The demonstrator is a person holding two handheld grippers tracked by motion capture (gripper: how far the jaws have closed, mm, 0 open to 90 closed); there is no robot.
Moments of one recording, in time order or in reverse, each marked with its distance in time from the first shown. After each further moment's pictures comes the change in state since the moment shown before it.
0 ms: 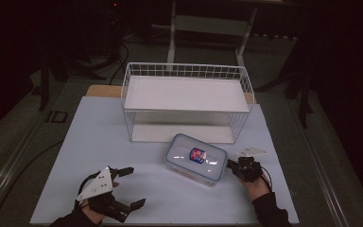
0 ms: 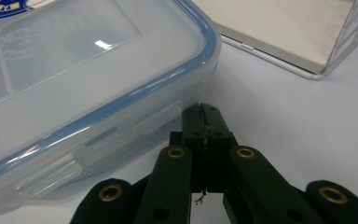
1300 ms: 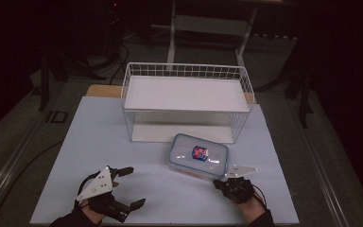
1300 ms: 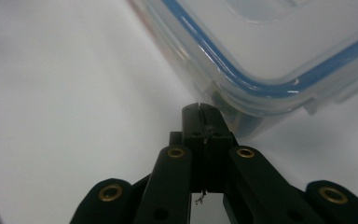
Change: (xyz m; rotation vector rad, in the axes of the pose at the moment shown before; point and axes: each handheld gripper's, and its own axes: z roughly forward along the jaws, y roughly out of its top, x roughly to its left) left arm 0.000 0.000 0.000 0.000 0.001 0.005; right arm 0.059 -0.022 -0.016 0.065 0.148 -0.084
